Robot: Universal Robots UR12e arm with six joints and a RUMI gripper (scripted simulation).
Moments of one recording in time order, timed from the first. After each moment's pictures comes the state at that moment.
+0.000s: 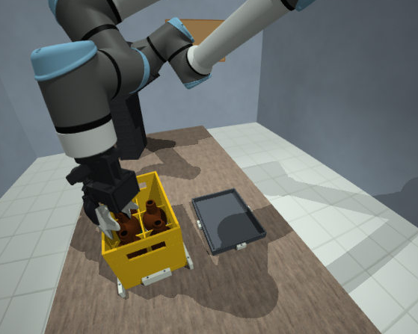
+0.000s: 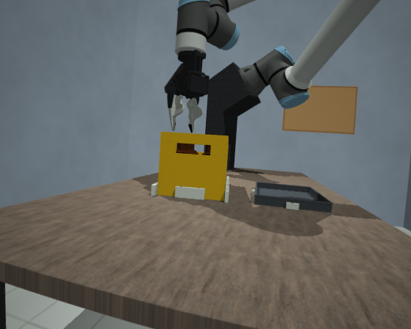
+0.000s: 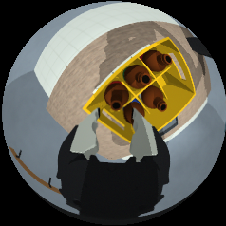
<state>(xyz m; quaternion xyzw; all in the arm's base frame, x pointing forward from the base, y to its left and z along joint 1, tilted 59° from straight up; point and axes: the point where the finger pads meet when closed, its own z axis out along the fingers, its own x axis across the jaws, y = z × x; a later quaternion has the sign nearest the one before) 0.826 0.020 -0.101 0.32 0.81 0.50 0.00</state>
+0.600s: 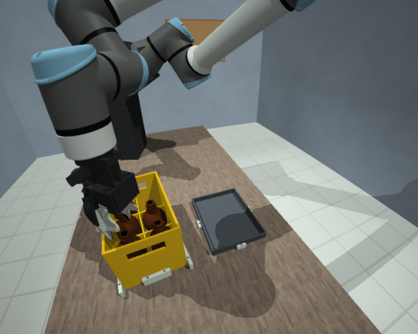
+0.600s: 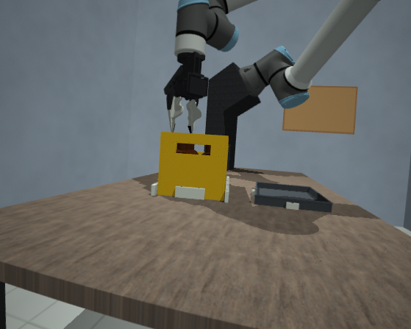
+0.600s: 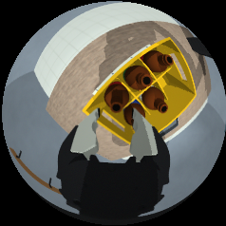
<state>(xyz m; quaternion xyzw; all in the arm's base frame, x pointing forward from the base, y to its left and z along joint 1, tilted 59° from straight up) 0.827 0.023 -0.105 0.33 0.81 0.50 0.00</state>
